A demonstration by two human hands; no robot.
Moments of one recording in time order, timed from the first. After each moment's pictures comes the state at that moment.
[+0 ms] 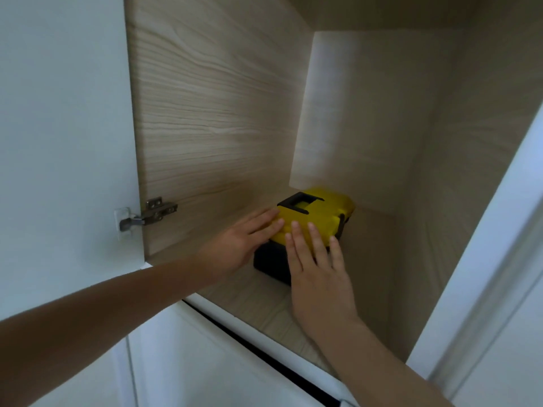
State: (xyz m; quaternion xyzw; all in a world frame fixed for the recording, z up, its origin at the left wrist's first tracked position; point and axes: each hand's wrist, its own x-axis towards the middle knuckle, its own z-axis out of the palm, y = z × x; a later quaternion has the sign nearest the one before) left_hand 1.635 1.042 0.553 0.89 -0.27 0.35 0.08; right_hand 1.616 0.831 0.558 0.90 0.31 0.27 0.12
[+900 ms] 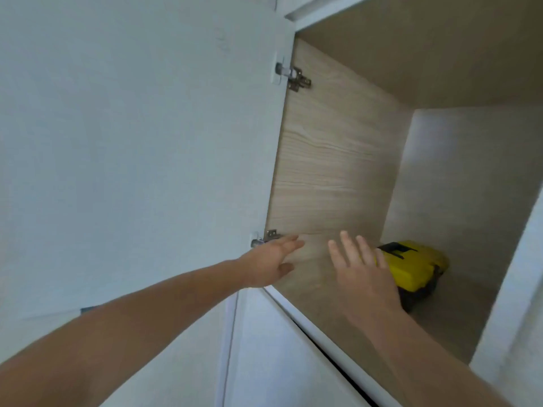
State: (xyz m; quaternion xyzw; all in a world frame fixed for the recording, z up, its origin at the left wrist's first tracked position) left_hand 1.477 1.058 0.612 0.97 0.07 0.22 0.10; right_hand 1.557 0.856 0.623 0.84 0.43 0.33 0.03
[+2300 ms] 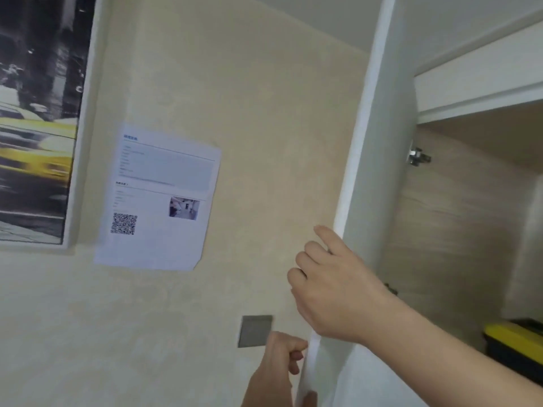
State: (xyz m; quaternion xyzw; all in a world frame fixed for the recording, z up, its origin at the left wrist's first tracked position) left_hand 1.160 0.993 0.583 0.67 0.34 0.29 0.59; right_hand 1.247 0.920 0.724 0.44 0.71 0.55 0.05
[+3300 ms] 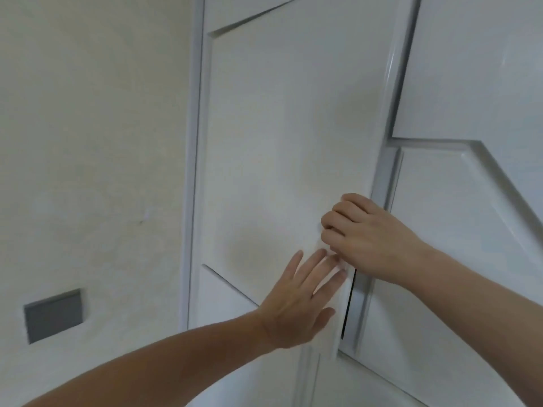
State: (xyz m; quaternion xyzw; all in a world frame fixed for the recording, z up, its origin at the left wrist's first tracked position) left_hand 1.447 0.846 0.564 0.87 -0.18 0.46 -0.07; right_hand 1.508 0.692 0.712 0.60 0.58 0.52 0.19
